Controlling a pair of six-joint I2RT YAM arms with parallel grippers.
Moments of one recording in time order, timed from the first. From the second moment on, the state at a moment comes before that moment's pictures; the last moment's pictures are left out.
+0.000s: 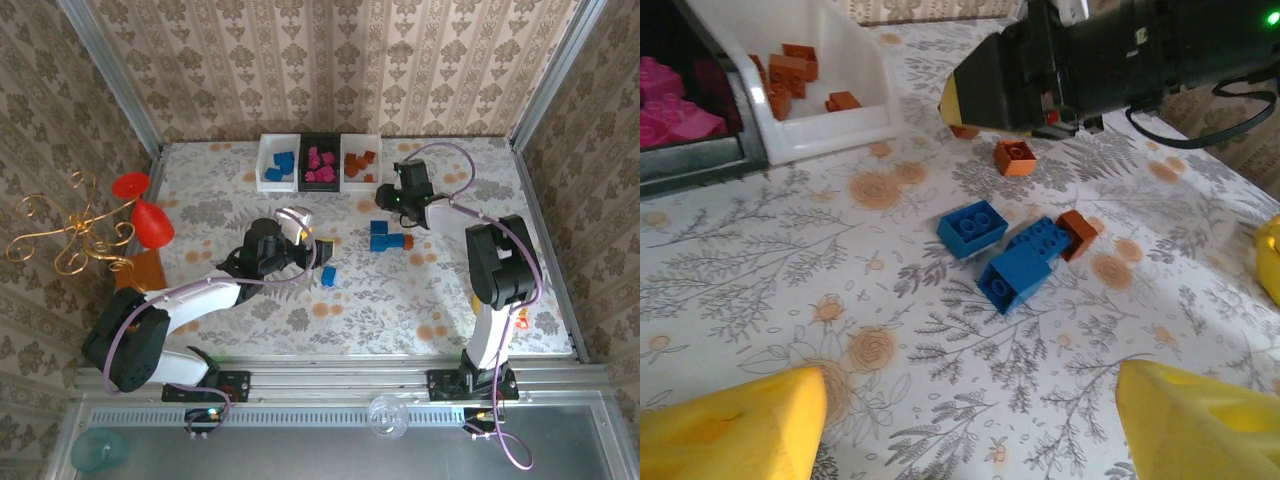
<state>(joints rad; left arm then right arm) -0.69 1.36 0.63 0.39 0.23 -0.22 0.25 1.90 1.23 -0.03 -0.09 0.45</state>
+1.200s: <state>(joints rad) -0.65 1.41 0.78 0.20 0.19 -0.24 0.17 1.82 1.32 -0.20 0.06 0.34</state>
